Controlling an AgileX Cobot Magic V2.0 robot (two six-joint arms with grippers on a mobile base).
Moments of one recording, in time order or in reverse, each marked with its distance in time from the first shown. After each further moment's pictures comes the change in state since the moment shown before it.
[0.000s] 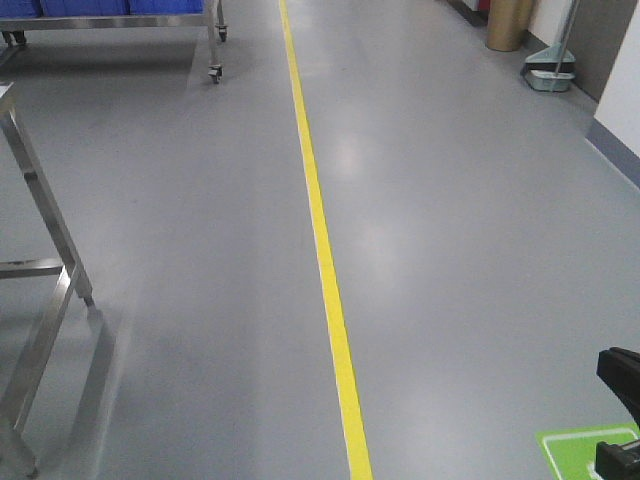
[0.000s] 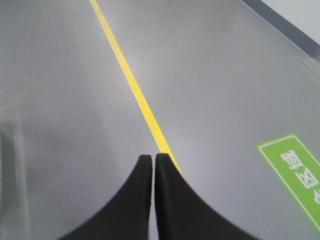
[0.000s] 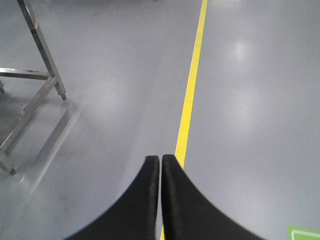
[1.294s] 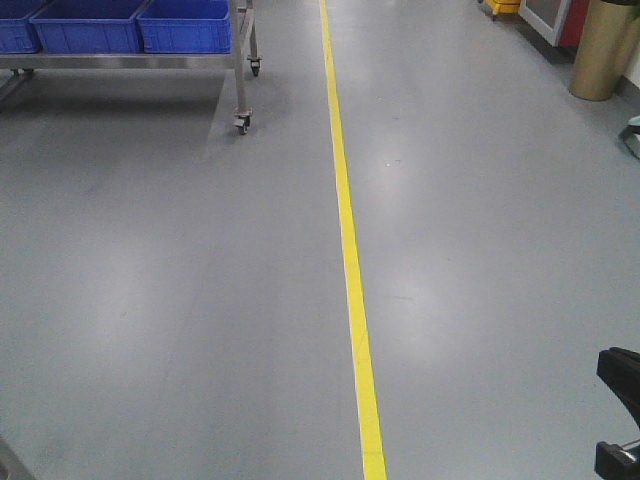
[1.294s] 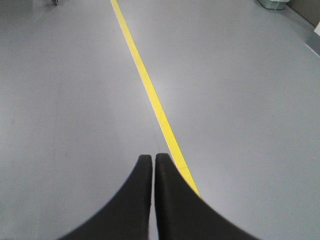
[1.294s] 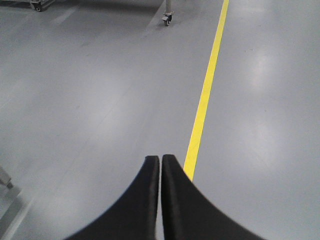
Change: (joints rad) left arm 0.000 0.000 0.000 0.000 0.000 0.000; right arm 0.000 0.000 0.000 0.000 0.000 0.000
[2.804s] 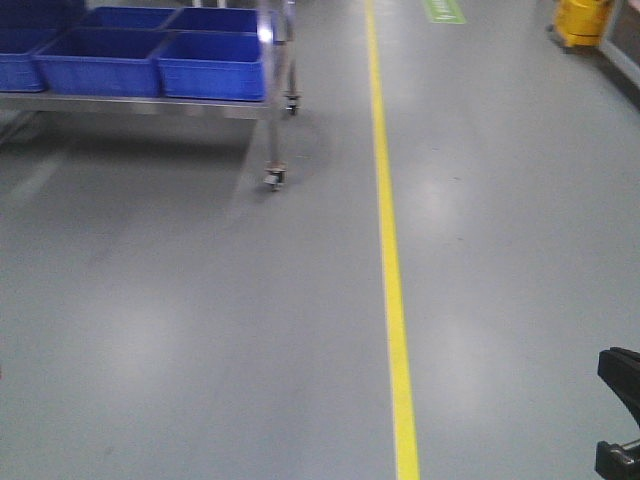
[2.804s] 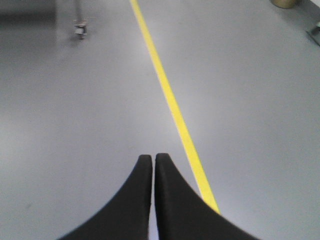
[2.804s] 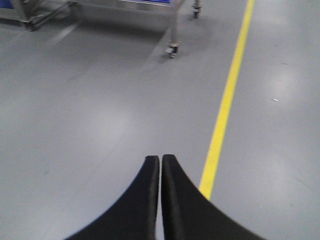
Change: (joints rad) left arm 0.000 0.001 0.000 0.000 0.000 0.000; right arm 0.000 0.000 0.000 0.000 0.000 0.000
